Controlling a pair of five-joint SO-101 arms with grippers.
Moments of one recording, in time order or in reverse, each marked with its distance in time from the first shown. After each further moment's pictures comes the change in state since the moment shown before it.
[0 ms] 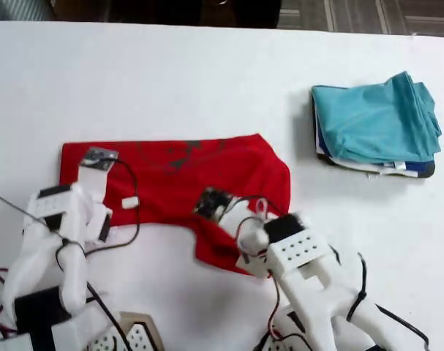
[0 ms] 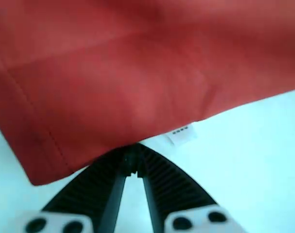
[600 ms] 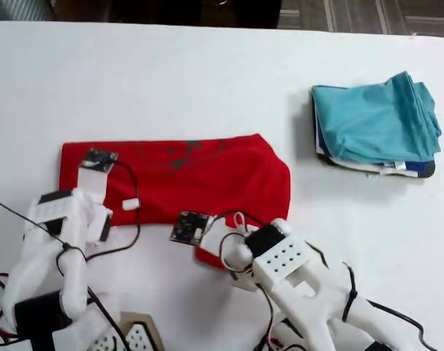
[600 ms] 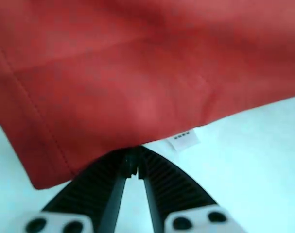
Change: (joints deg) left arm 0.0 -0.6 1.2 -3.6 0.1; right arm -8.1 0.0 0.3 0.4 0.6
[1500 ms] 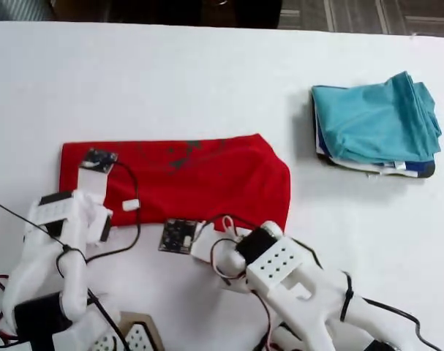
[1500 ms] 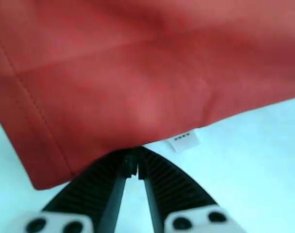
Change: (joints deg) left arm 0.0 -0.1 0.9 -0.7 0.0; right arm -5.2 -0.1 -0.2 -1.7 -0.1
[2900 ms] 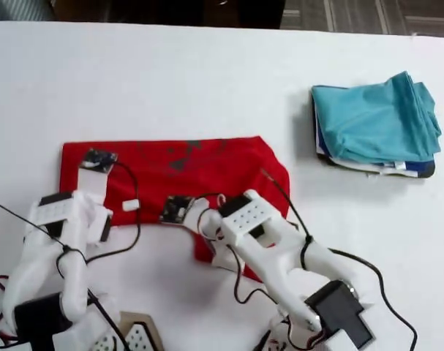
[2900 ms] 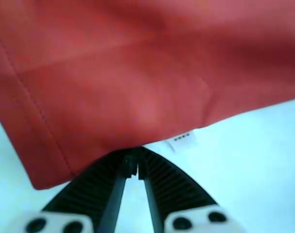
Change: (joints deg) left arm 0.0 0.0 0.2 -0.3 0.0; right arm 5.6 29.5 -15.9 -1.2 0.1
